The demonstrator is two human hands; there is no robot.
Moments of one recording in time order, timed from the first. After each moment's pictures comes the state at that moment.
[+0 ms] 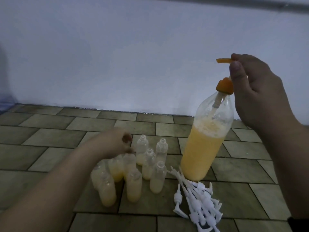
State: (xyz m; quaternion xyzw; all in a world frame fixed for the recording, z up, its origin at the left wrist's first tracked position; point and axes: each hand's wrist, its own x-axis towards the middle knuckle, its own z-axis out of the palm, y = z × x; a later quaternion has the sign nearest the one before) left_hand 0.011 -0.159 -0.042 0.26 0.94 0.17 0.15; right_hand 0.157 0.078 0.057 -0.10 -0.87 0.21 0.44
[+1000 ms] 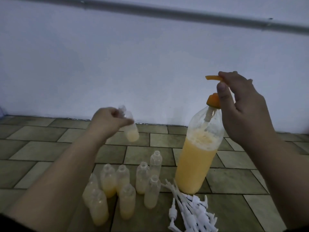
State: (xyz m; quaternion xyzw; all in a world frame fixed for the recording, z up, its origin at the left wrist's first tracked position) left_hand -0.024 -0.135 -0.008 0.15 0.84 0.52 -0.02; right_hand 0.151 0.083 0.053 -0.09 -0.87 0.19 0.45
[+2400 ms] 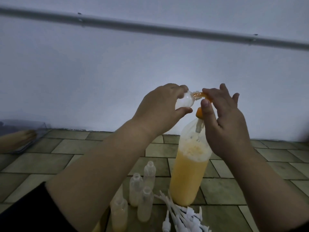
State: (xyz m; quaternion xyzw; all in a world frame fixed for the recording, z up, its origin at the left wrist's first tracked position) left_hand 0.052 -0.043 0.076 0.46 0.80 0.30 -0.25; right_hand 0.143 0.086 0.040 -0.07 -0.86 0.17 0.48
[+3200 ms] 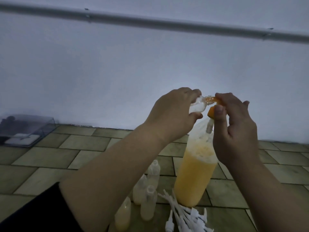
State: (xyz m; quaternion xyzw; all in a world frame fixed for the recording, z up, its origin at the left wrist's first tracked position) left_hand 0.065 -0.035 0.067 0.45 0.81 0.28 -0.24; right_hand 0.142 0.085 0.025 -0.08 -0.83 0.19 0.51
